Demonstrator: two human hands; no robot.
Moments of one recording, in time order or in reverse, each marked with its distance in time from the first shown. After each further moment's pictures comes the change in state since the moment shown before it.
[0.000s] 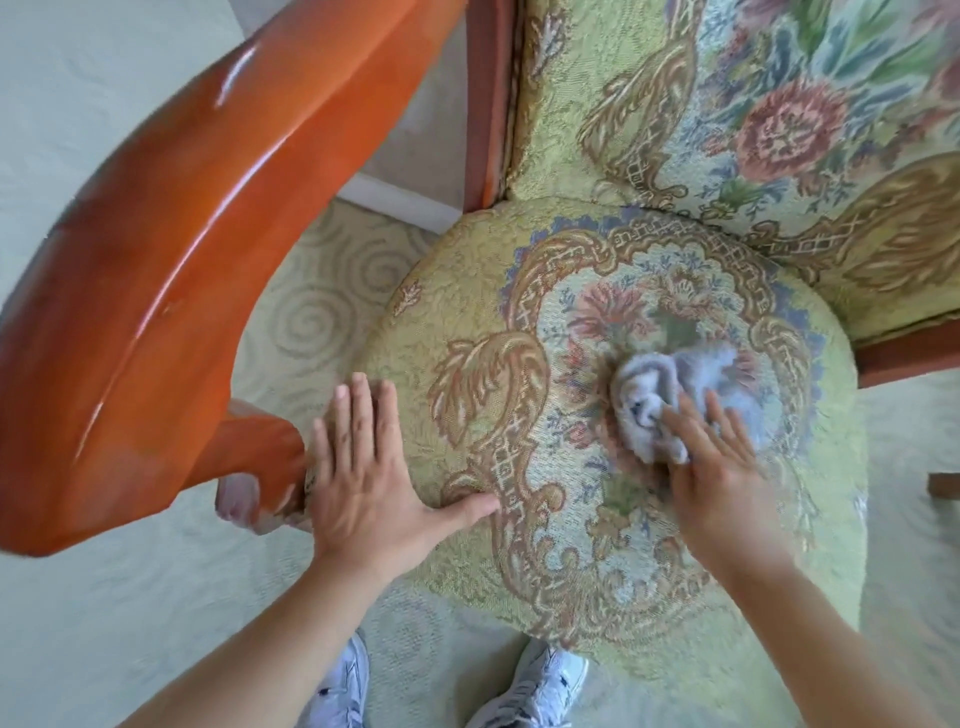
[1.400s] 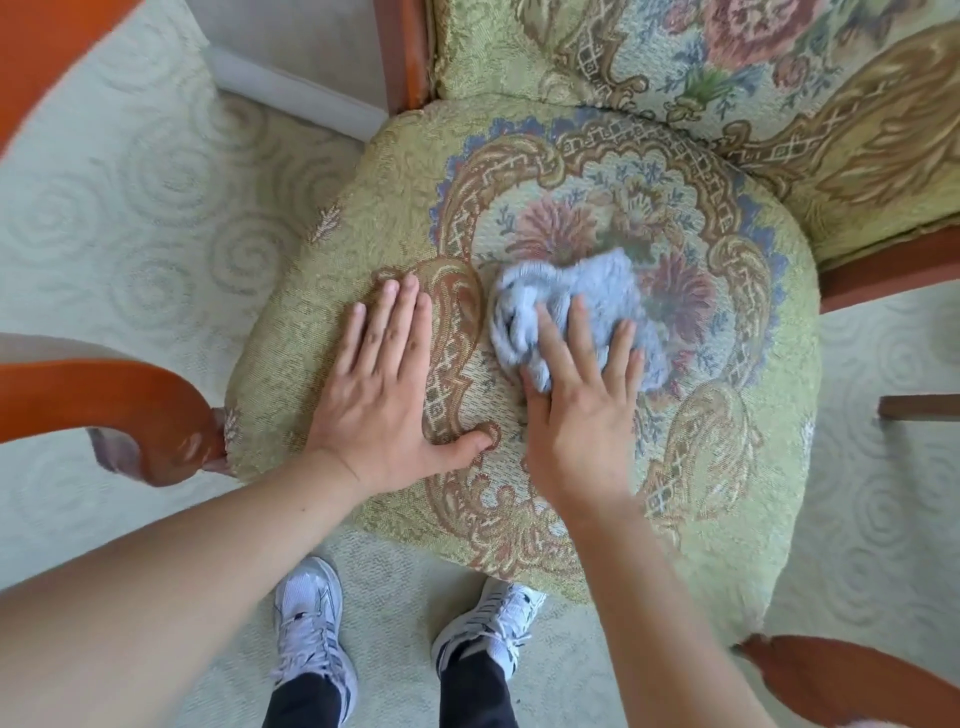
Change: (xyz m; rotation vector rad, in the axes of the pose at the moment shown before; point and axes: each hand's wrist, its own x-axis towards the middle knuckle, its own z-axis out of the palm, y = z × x) left_hand 0.026 0.043 0.010 0.166 0.118 0.462; right_hand 0.003 -0.064 0.027 0.082 -0.077 0.117
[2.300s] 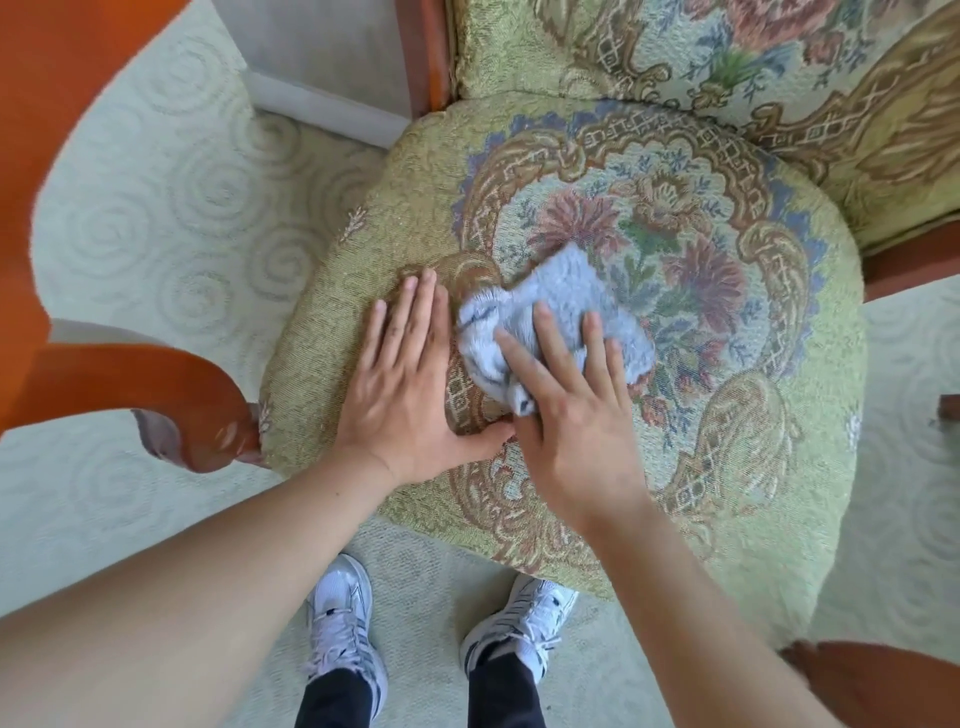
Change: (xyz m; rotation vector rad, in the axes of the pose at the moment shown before) left_hand -0.002 0.005 0.001 -0.019 0.022 -0.052; right_hand -0.013 -0.006 -0.001 -0.019 -0.127 -0.249
